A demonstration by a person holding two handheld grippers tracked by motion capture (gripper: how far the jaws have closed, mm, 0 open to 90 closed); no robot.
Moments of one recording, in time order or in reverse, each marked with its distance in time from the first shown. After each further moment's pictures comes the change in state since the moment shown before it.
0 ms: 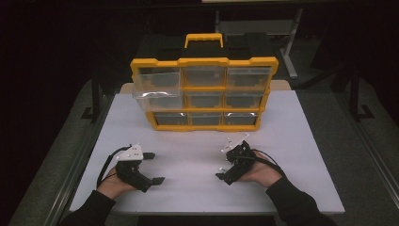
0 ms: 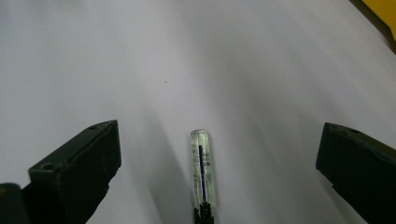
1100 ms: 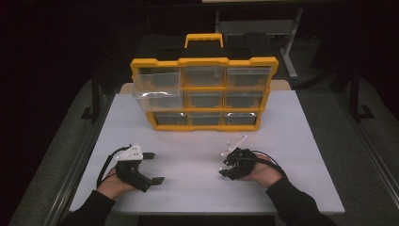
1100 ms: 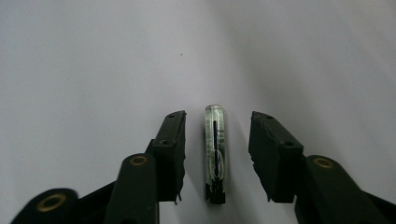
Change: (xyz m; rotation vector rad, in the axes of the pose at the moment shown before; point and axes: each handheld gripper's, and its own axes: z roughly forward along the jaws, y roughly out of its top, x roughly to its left) left arm 0.000 0.000 0.000 -0.003 0.000 -0.003; right arm 0.002 -0.003 0.000 0.074 0.040 -0.044
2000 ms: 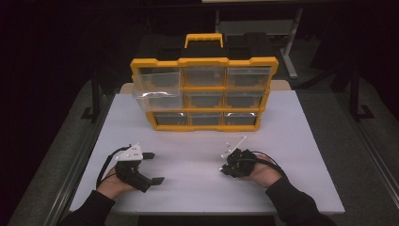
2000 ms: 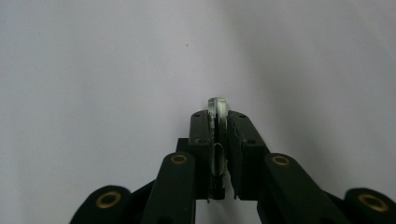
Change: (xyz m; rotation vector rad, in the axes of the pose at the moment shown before) left arm 0.000 0.000 -0.001 0.001 0.001 0.006; right arm -0.001 -0.002 0.002 0.020 0.019 -0.026
